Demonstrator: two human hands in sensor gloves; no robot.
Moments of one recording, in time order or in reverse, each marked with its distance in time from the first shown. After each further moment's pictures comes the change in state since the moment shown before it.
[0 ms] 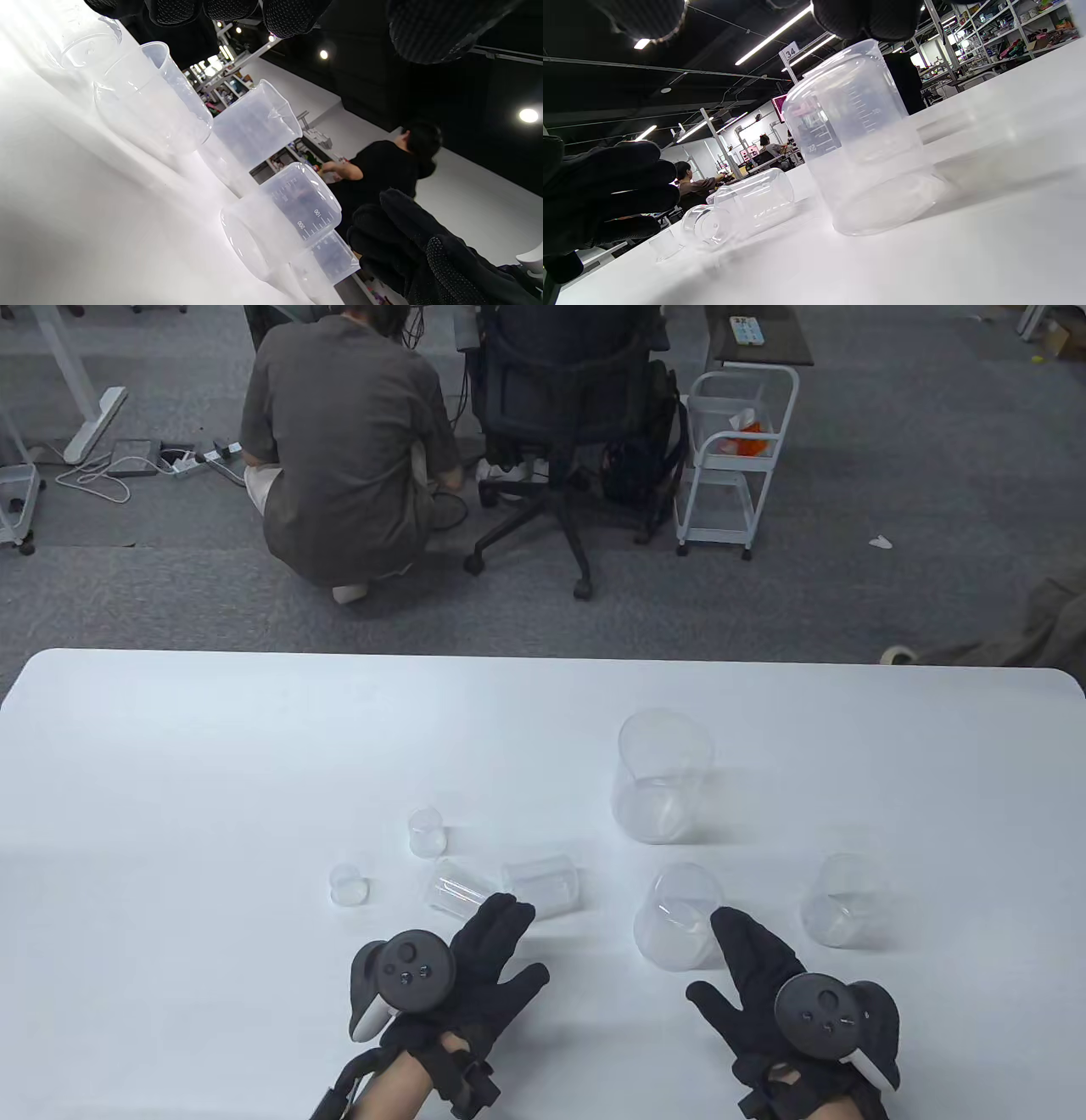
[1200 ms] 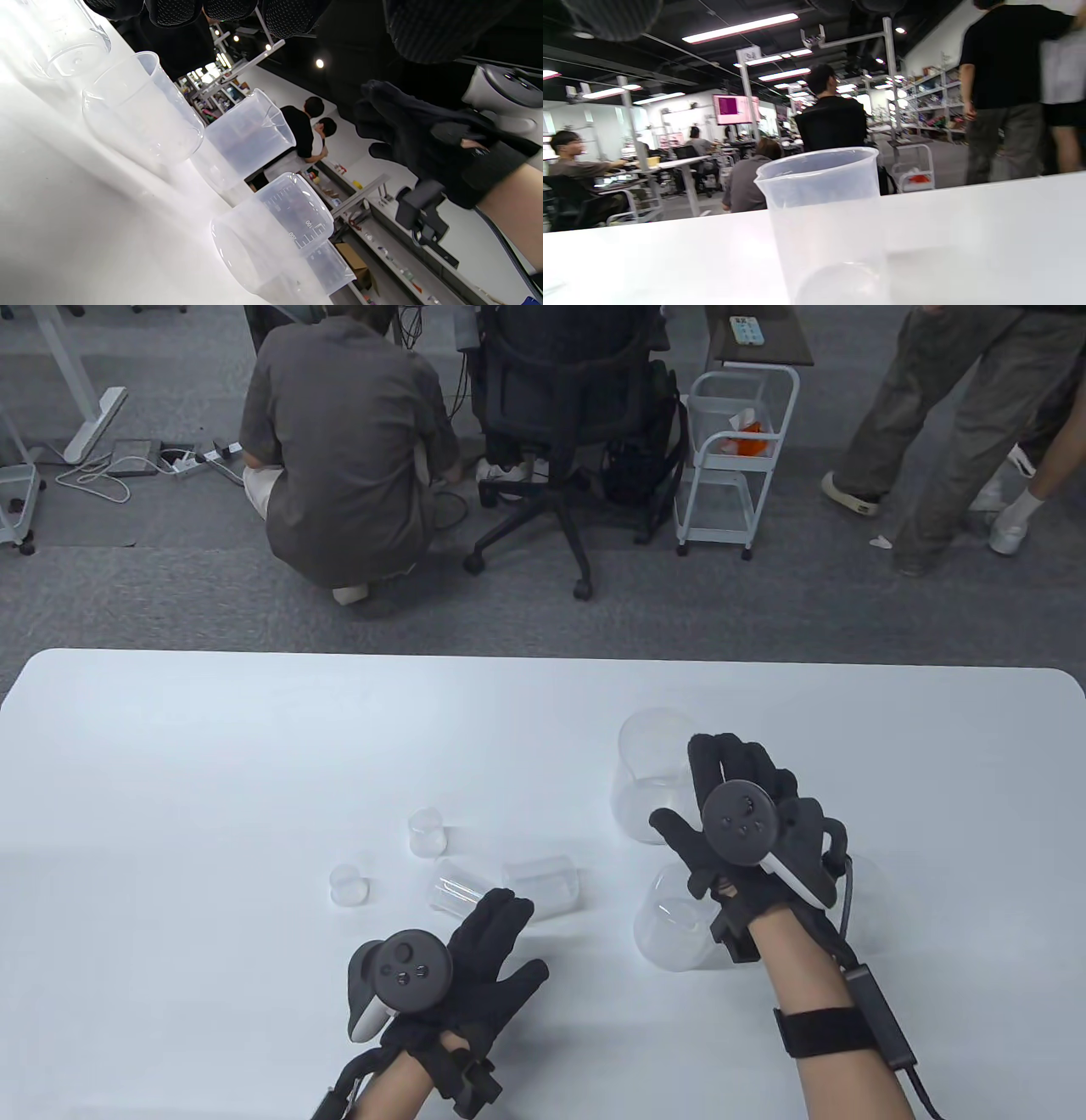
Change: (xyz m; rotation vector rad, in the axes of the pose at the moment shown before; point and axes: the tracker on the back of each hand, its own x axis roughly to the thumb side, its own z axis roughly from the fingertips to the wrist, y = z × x) left_hand 0.001 0.002 0.000 0.029 -0.010 0.011; right_hand 0.059 -0.060 -0.156 -0.058 0.224 0.342
